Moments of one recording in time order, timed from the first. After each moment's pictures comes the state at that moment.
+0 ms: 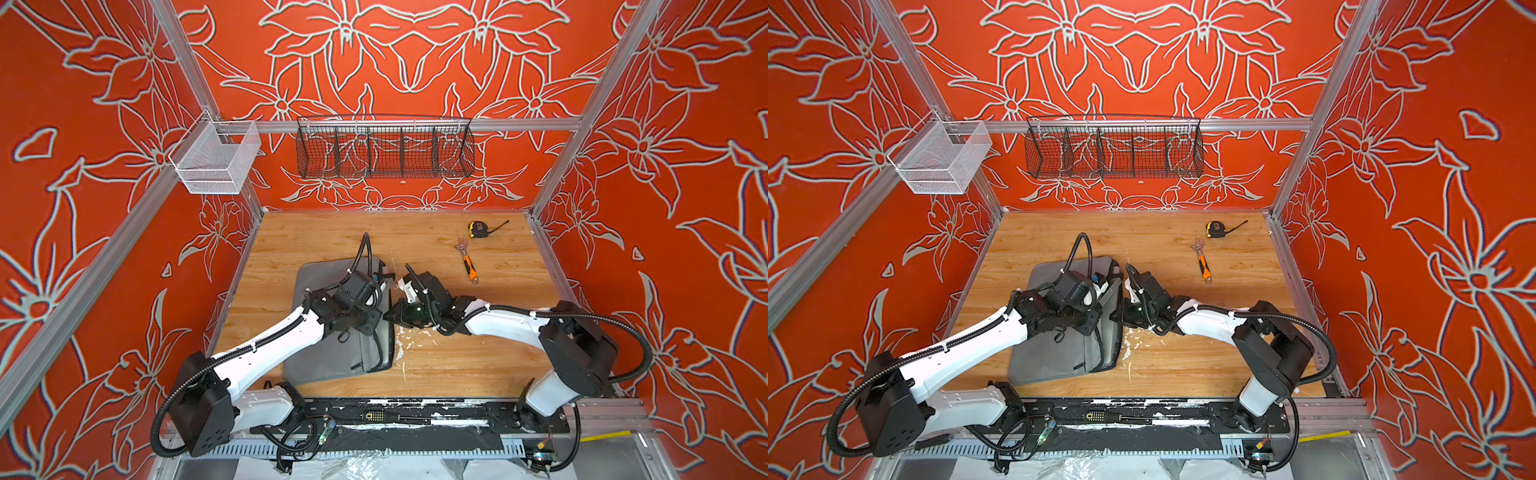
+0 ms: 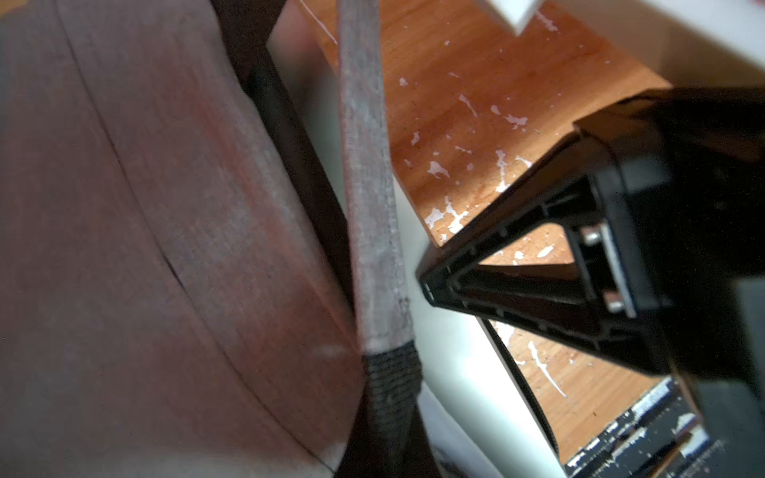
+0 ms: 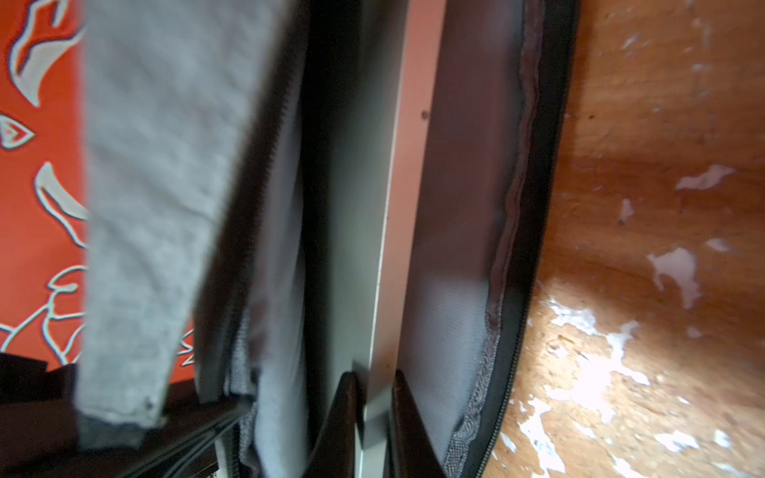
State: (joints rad) left arm -0.67 1.23 0.91 -0.69 0.04 -0.17; right arm 0.81 1.61 0.88 0.00 -0.36 0.97
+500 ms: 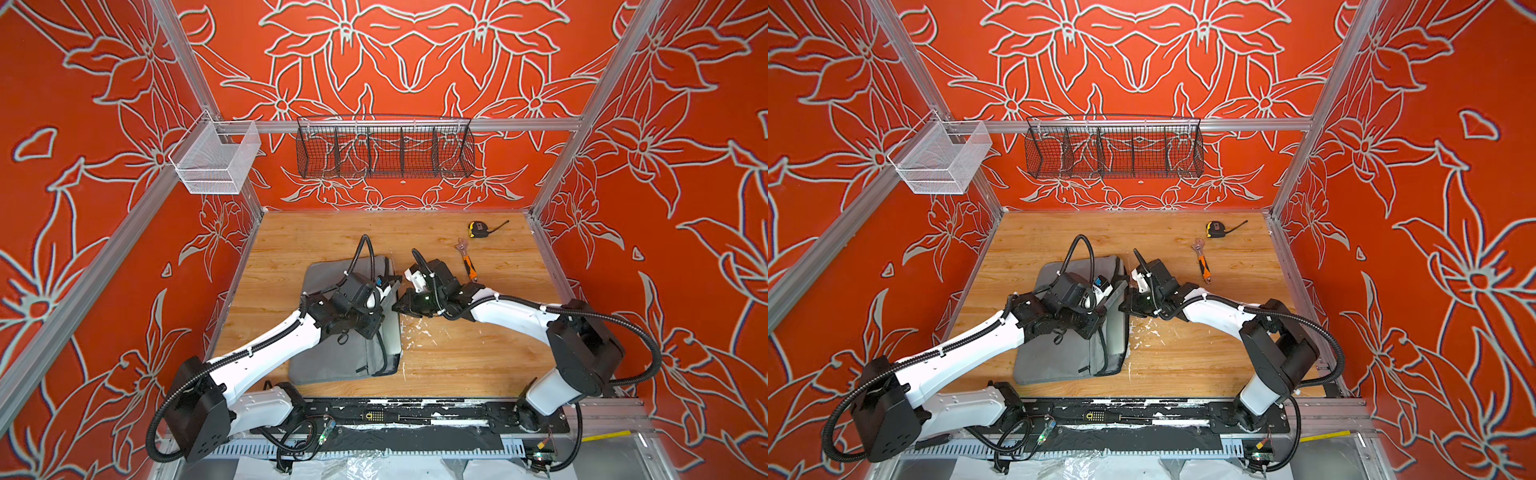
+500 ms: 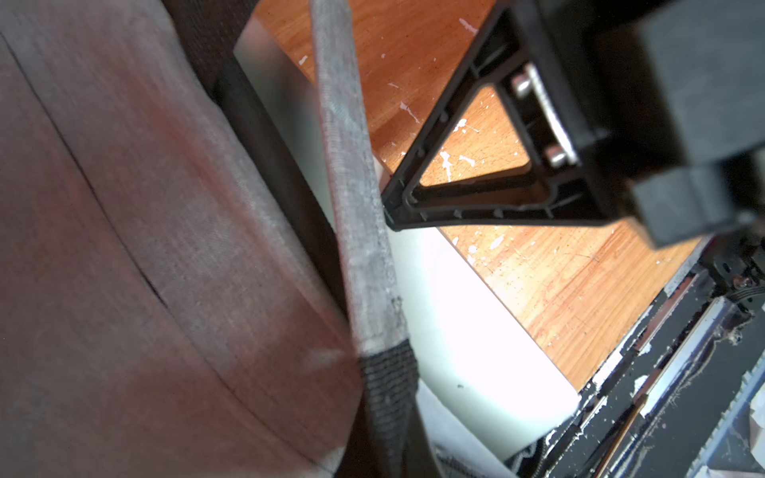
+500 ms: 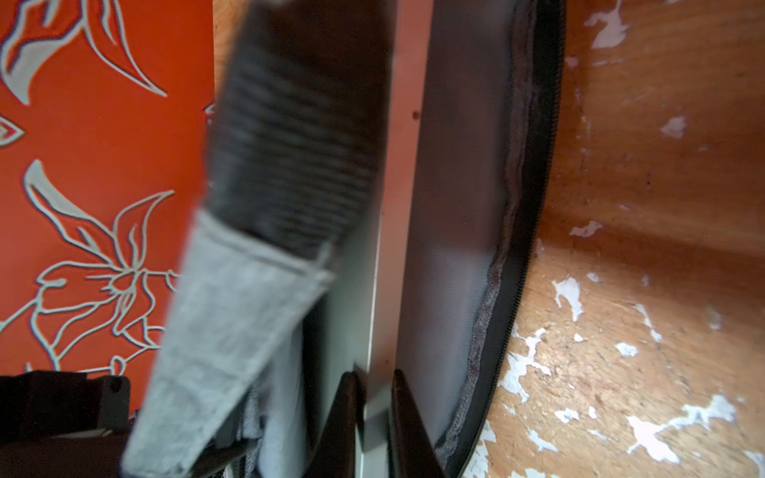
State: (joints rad) left arm -0.67 1.20 0.87 -0.63 0.13 -0.12; right arm 0.71 1.60 0.92 -0.11 -0.45 0.86
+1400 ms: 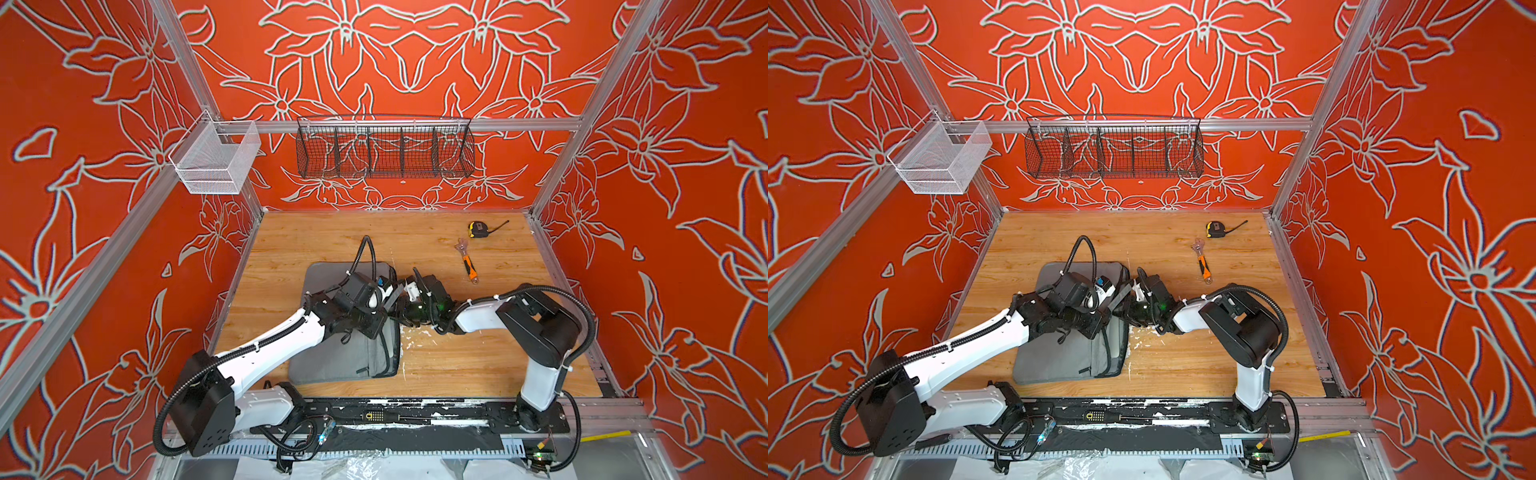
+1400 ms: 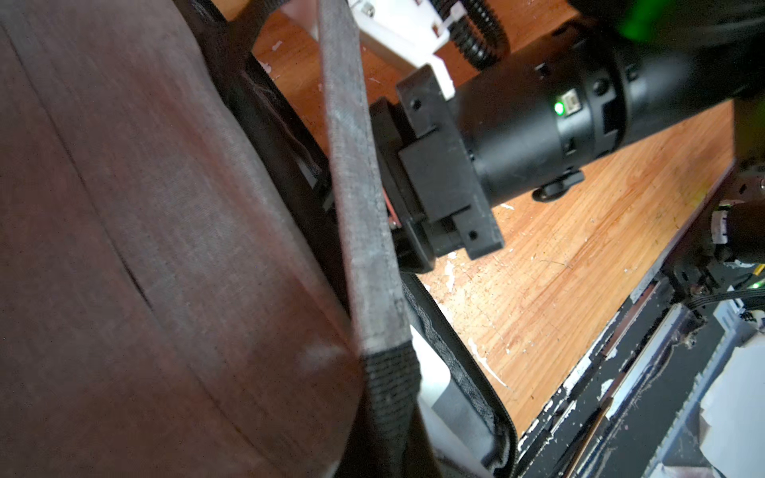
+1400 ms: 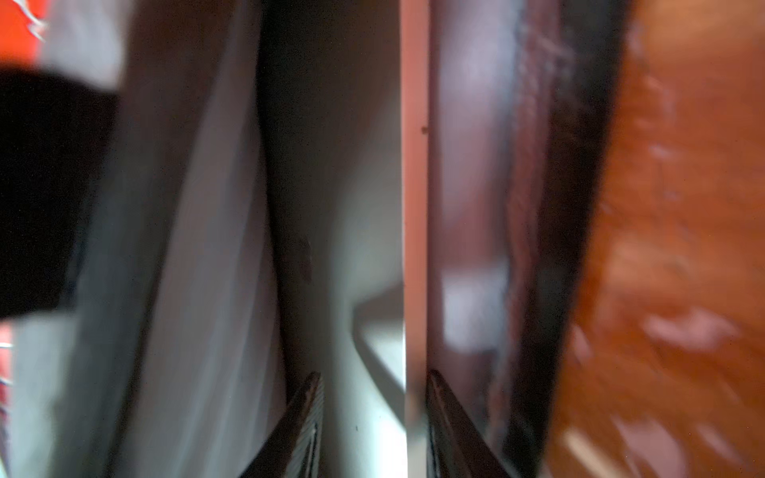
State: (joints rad) left arm -0.67 1.24 0.86 -0.59 0.20 -0.17; right arm 0.73 1.86 0.78 0.50 -0.52 1.12
